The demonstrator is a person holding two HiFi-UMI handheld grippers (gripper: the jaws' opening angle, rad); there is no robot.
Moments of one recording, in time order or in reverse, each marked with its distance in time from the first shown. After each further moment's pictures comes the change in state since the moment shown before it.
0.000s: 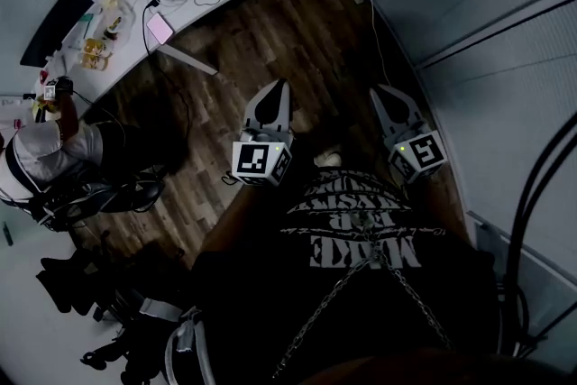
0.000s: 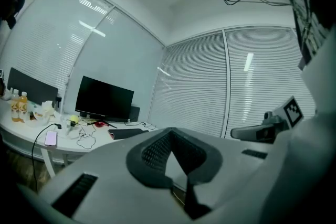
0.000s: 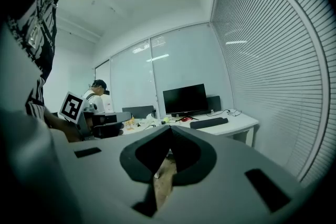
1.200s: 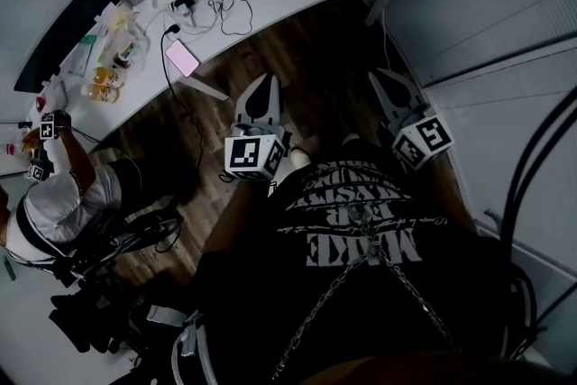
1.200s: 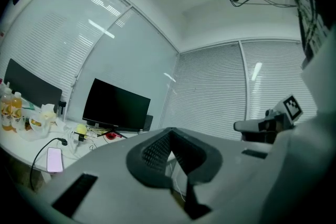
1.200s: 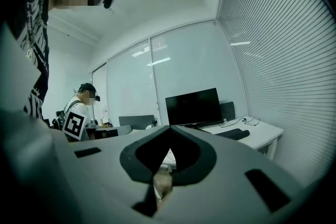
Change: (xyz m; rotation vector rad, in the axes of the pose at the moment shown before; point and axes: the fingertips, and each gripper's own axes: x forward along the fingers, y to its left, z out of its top) left arm 0.046 0.224 0.065 -0.051 -0.083 0.021; right arm 0.219 0.049 0.074 0.019 -0.062 0.025
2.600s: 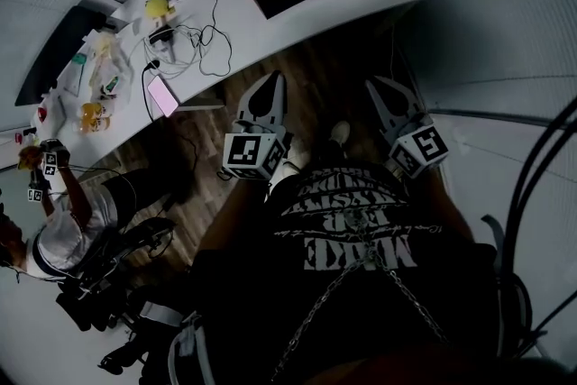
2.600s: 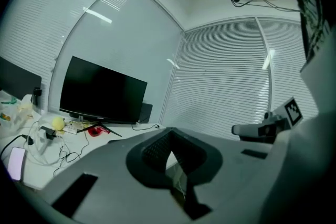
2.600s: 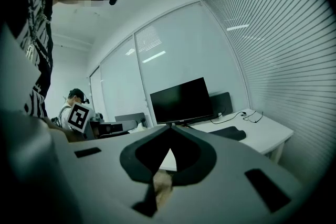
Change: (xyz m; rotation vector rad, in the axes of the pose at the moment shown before) left arm 0.254 -0.013 -0.023 -0.006 0.151 0.045; right arm 0.105 -0.226 0.024 0.089 0.072 0.086
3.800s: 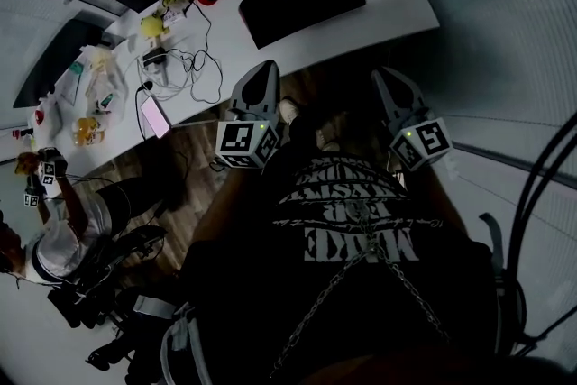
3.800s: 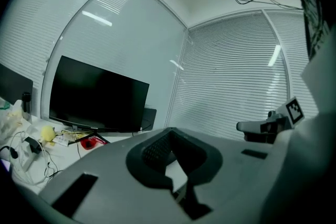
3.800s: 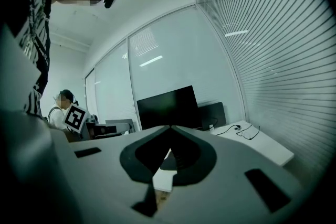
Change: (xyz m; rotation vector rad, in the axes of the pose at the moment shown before) left arm 0.120 0.030 0.042 0.005 -0.016 0.049; right arm 0.060 -0.120 0.060 -0.018 -0.030 -0.041
